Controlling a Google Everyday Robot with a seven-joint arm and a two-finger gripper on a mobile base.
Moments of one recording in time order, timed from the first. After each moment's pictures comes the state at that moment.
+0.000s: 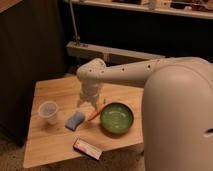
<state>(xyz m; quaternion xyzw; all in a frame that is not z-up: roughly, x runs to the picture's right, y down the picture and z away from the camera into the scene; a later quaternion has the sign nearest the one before) -0.108 0.092 0.776 -0.28 0.20 0.74 0.58</state>
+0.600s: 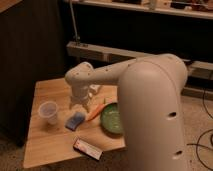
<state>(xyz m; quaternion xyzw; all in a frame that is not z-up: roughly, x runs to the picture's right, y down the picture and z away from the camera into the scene) -0.152 0.105 0.801 -0.28 0.22 0.72 0.59</state>
